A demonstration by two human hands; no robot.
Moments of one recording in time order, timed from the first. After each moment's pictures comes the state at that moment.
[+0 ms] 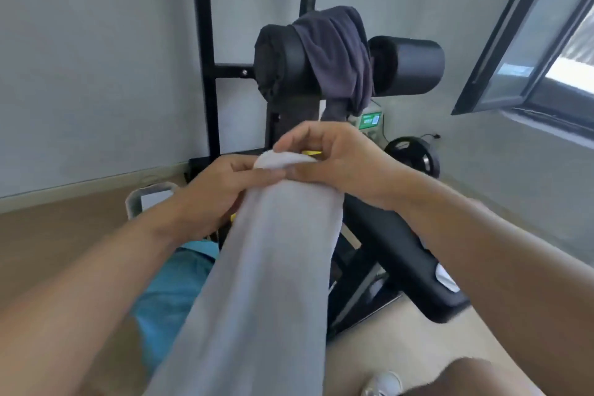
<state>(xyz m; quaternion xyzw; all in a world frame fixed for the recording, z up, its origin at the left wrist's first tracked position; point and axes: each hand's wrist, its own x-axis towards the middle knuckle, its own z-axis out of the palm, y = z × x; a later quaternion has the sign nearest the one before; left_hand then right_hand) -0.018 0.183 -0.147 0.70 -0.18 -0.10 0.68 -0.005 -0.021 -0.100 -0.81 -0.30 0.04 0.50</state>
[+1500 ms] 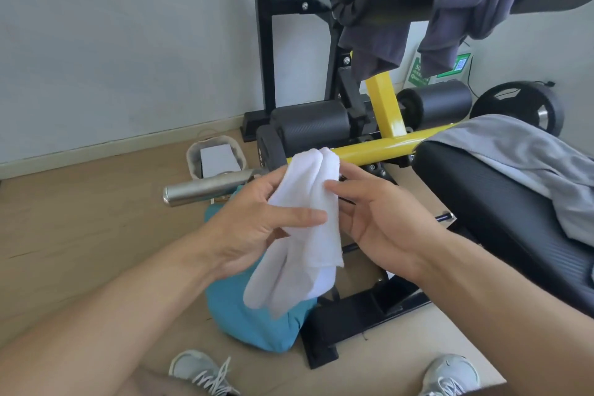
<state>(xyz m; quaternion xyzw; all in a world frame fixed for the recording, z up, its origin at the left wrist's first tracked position) -0.021 0.228 -0.256 0.61 -0.03 -0.17 0.77 0.005 0.042 -0.245 -0.55 0.00 0.27 0.79</state>
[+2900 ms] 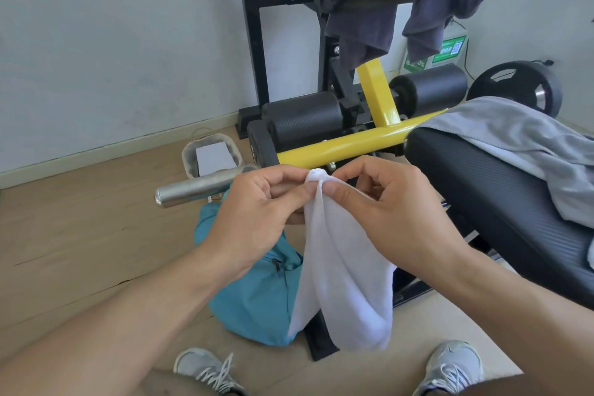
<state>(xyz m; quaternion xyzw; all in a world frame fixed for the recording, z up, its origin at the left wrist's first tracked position) -0.025 0.198 -0.254 0.70 -0.01 -0.02 0.71 -0.016 0.018 -0.238 -0.86 -0.12 -0.04 0.49</state>
